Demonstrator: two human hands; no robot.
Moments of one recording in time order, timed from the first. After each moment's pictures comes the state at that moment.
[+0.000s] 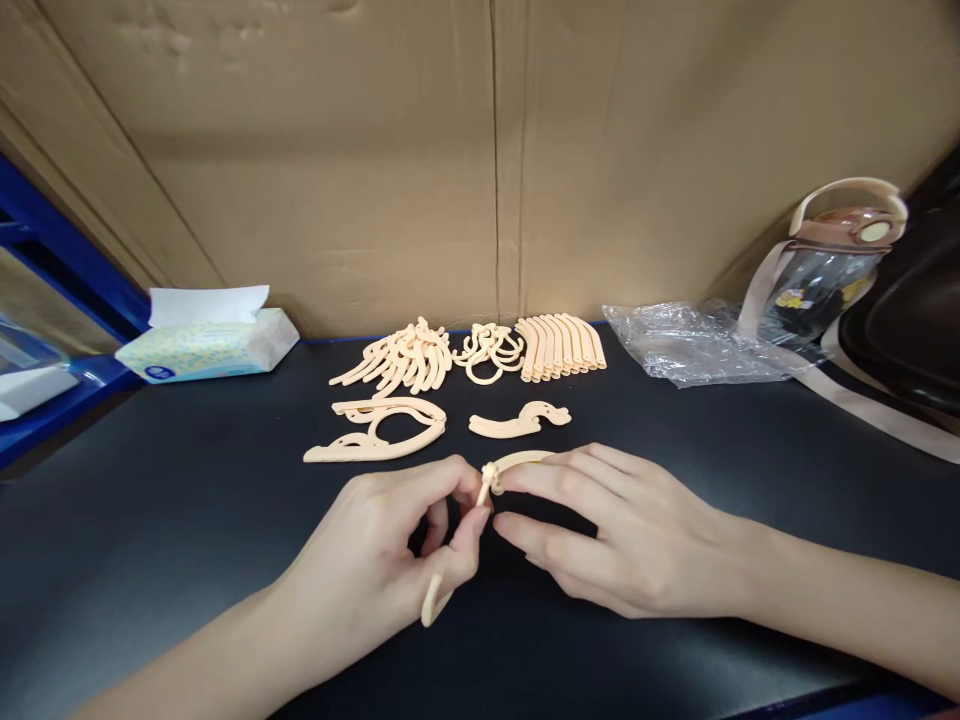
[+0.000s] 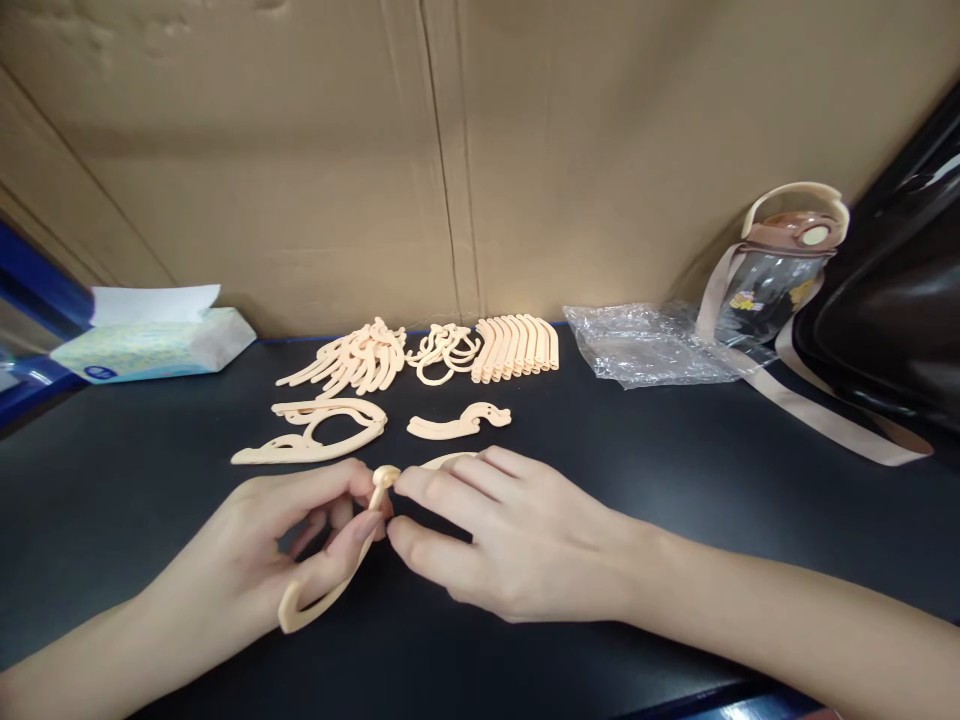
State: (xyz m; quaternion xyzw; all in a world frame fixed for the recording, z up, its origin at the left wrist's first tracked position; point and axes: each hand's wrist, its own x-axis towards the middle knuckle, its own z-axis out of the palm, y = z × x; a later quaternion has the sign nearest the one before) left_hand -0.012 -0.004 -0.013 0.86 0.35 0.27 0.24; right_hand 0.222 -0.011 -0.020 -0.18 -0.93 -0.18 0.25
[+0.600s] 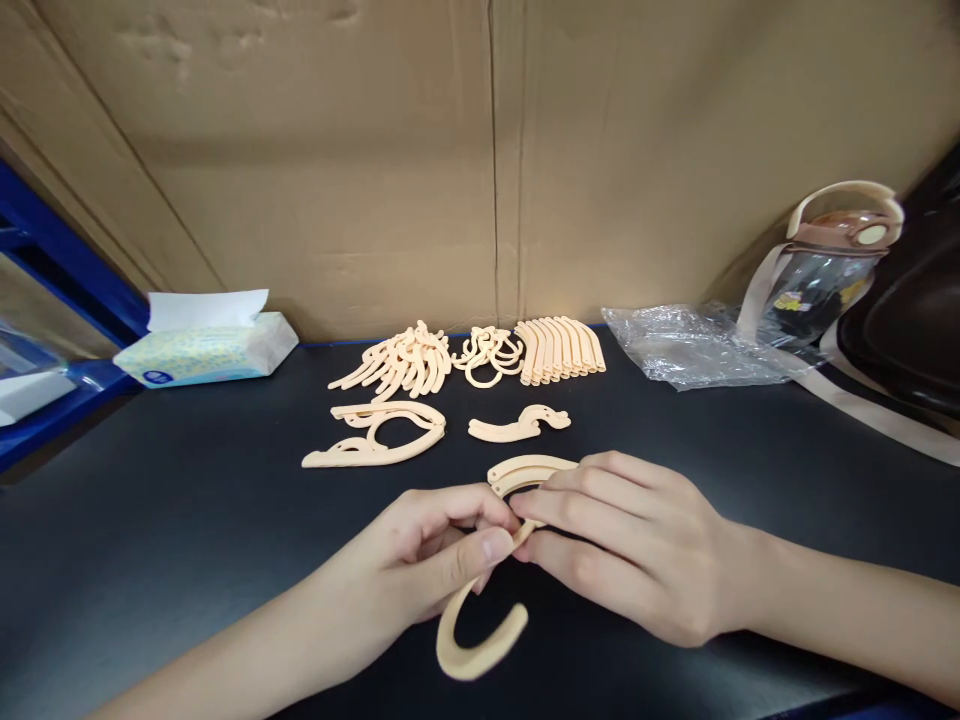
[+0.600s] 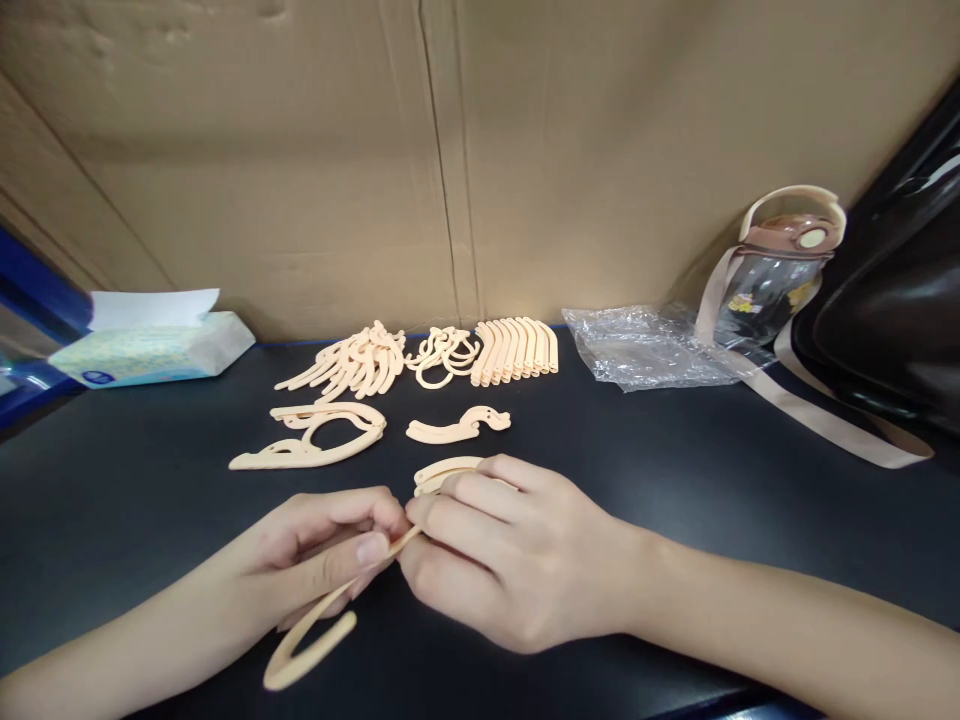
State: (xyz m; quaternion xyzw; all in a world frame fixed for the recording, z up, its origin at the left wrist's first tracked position) left_hand -0.005 -0.003 -0.011 0.66 0.33 0.18 0.65; right_hand 0.220 -0.014 -0.012 -0.16 -0.92 -0.18 0.33
